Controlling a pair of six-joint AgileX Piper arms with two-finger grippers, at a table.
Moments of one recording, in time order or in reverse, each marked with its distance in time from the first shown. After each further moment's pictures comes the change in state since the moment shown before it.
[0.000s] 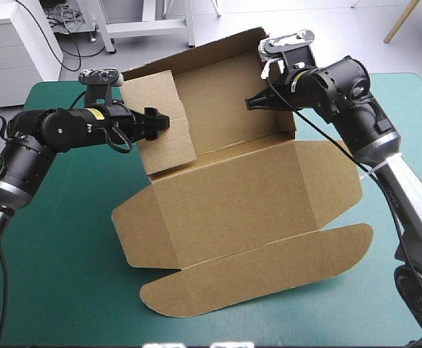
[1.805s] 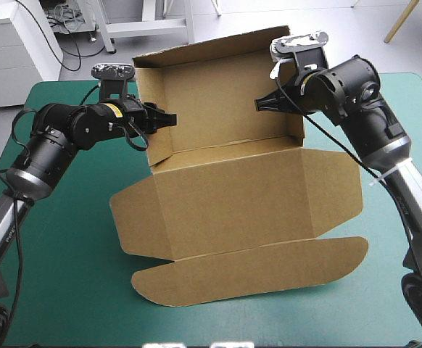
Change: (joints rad) left arm -0.089 0.070 -0.046 0.213 -0.061 -0.123; right arm 0.009 -0.036 0.000 -0.065 0.097 0.081
